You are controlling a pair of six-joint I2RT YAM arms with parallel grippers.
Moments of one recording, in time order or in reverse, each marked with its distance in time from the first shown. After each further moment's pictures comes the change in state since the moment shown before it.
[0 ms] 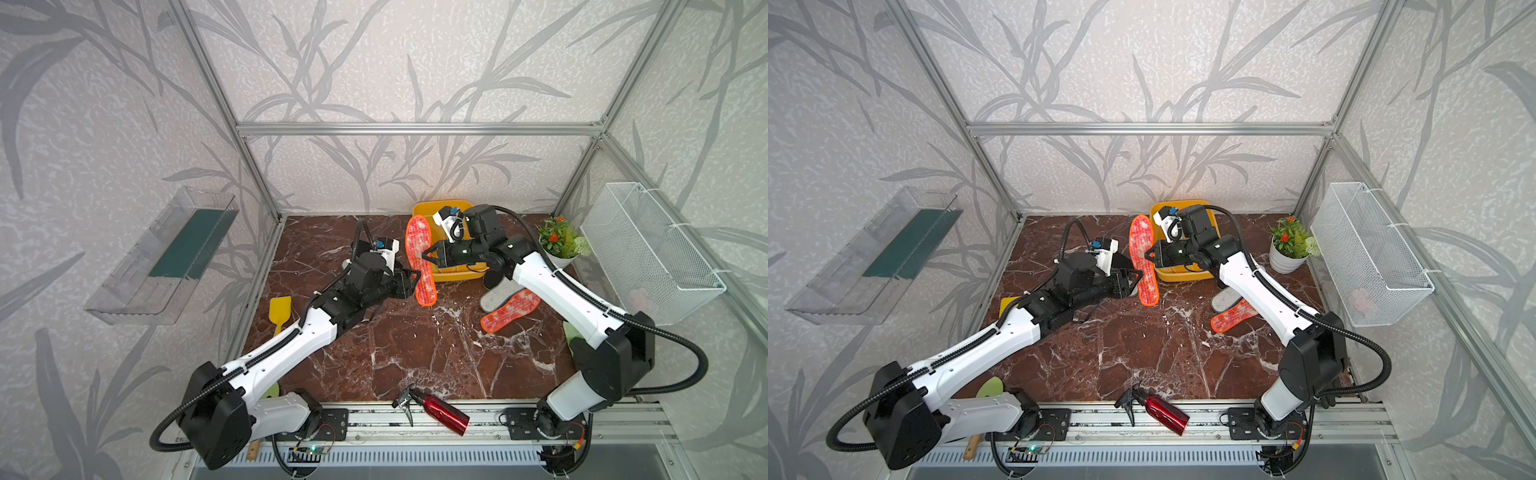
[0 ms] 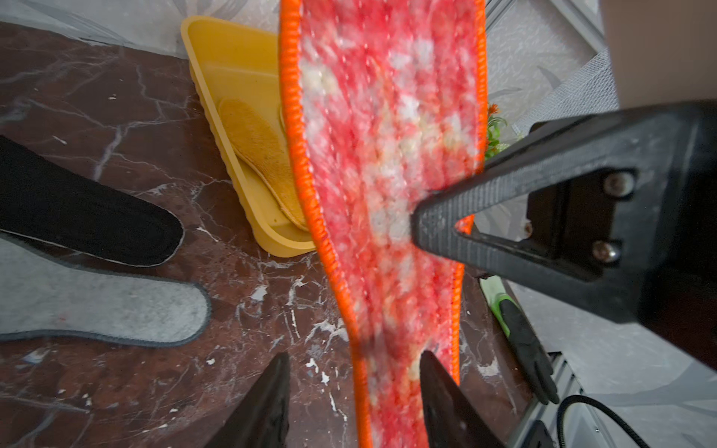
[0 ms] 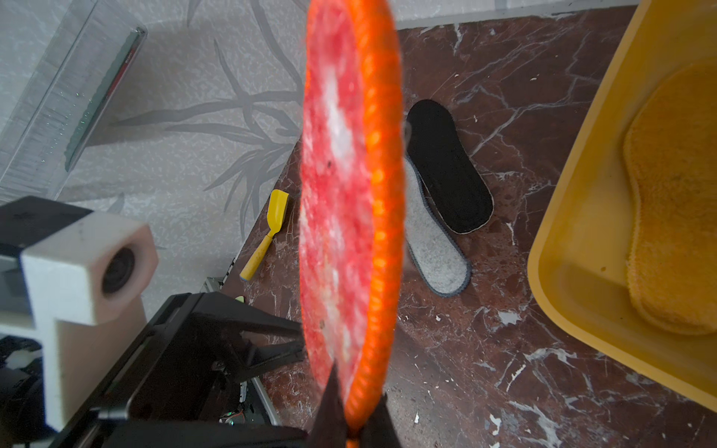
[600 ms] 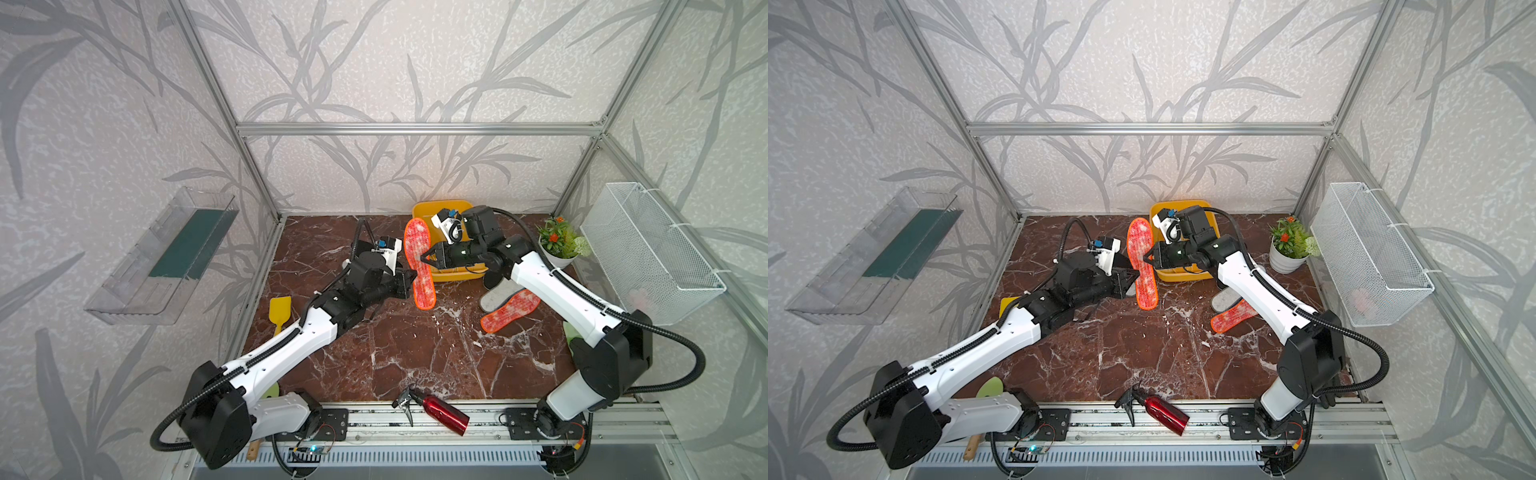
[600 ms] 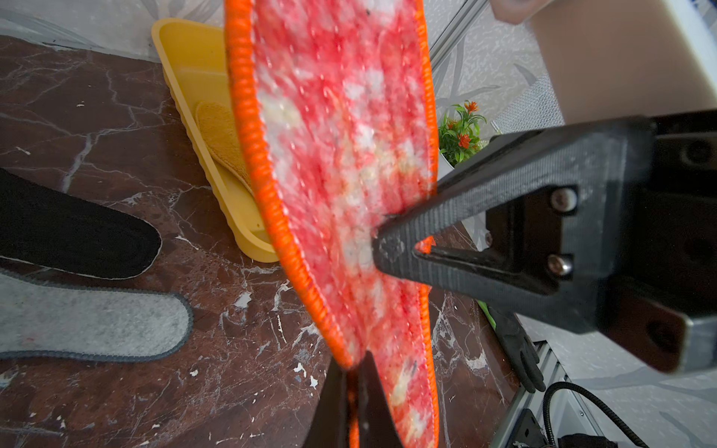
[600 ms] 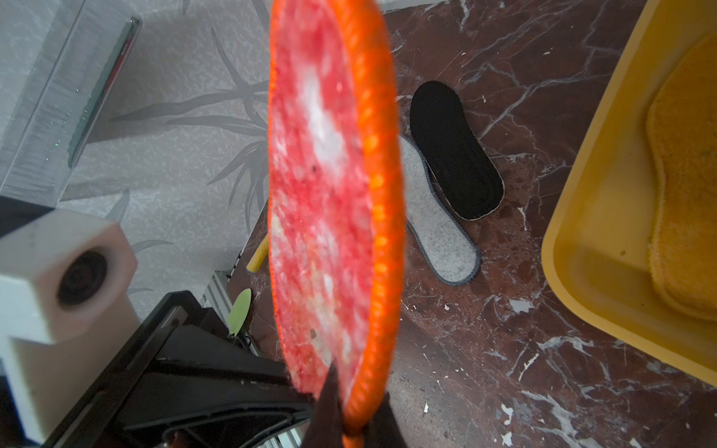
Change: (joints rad) left arm 0.000 0.010 0.003 0.037 0.074 0.012; right arm 0.008 0.013 0.004 -0.021 -0.029 0.032
